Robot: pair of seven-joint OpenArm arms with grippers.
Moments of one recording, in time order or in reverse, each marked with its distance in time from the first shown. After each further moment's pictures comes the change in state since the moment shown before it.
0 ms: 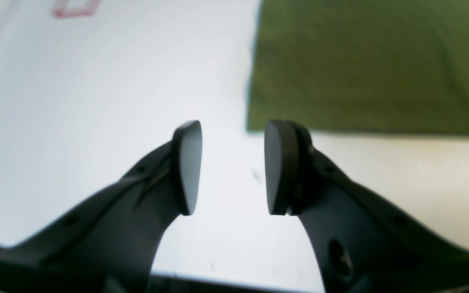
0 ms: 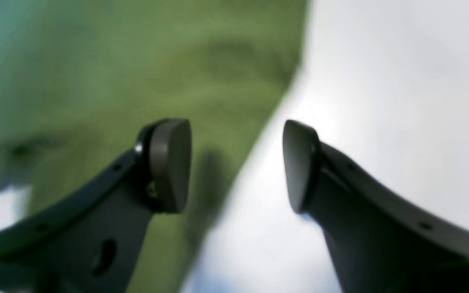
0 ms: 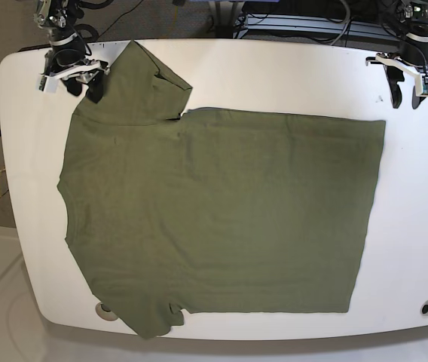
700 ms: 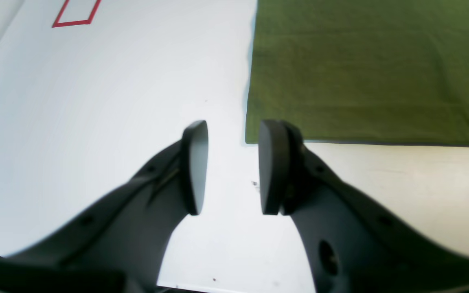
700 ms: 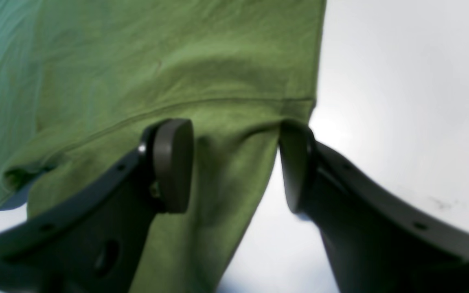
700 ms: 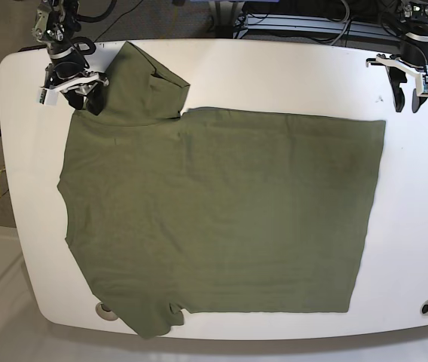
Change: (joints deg) left arm 0.7 -0.2 0.5 0.3 1.2 0.0 -4.8; right arm 4.7 2.1 -0.3 -5.0 -0.2 1.7 -0.4
